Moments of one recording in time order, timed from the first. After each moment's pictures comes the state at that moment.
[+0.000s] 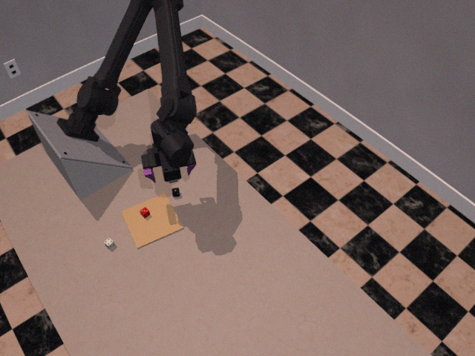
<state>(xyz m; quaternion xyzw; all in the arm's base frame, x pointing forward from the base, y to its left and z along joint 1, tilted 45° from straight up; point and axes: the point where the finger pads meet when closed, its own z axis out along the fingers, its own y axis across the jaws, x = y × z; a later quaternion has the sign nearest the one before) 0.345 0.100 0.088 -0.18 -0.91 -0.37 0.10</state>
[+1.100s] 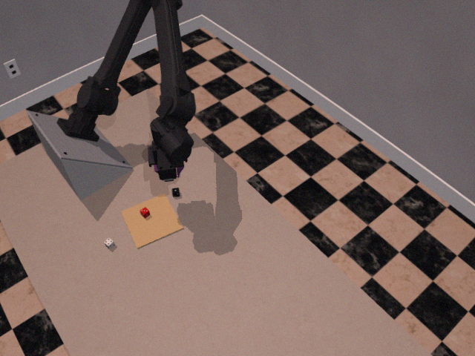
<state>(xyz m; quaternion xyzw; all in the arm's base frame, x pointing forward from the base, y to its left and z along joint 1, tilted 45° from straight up) 0.347 0.098 0.091 -0.24 -0.90 -0.36 0.11</state>
